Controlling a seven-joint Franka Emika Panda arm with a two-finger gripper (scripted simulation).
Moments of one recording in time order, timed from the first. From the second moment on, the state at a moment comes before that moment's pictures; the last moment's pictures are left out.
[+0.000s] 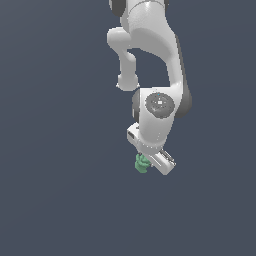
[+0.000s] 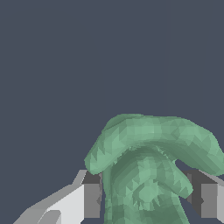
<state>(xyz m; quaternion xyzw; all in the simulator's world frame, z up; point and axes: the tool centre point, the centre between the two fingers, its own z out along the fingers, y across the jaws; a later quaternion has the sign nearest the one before) 0.071 0.074 0.120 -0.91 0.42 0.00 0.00</state>
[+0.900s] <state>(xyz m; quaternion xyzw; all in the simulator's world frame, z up) 0.126 0.065 0.137 -0.91 0.42 0.00 0.00</state>
